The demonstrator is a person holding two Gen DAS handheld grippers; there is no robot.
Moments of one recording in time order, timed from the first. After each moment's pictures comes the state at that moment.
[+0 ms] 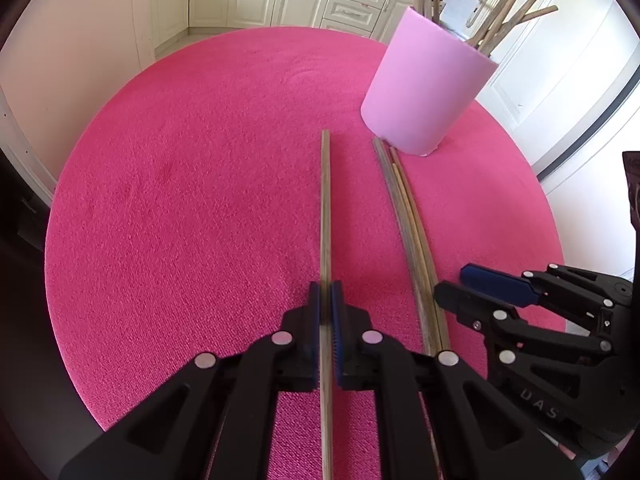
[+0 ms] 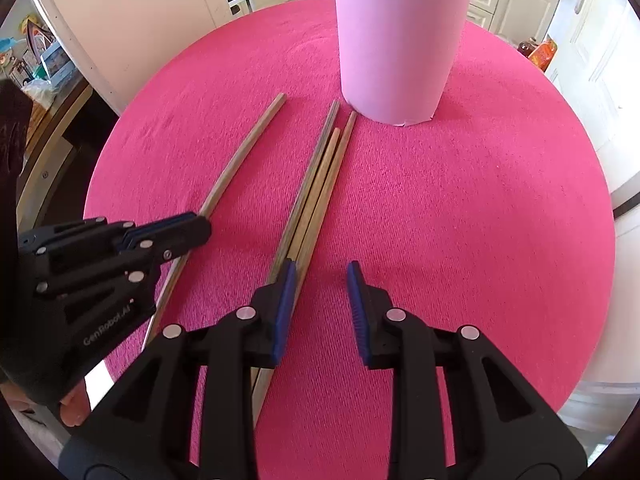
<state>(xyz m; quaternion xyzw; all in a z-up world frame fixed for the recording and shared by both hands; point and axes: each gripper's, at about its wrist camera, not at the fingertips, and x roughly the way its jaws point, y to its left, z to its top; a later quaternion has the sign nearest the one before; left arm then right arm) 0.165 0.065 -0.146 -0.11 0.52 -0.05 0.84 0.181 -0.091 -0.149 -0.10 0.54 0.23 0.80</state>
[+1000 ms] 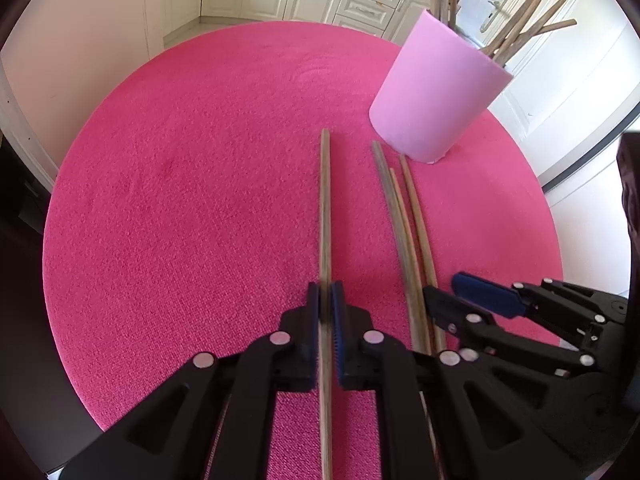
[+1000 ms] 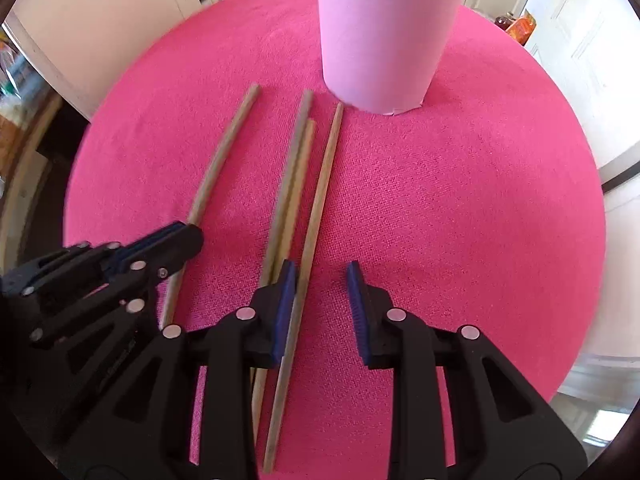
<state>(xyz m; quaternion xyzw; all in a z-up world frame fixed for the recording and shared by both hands) 0.172 0.069 -0.145 -0.13 0.54 -0.03 0.83 0.195 -0.063 -0.153 -0.11 0.58 0.16 0.79</state>
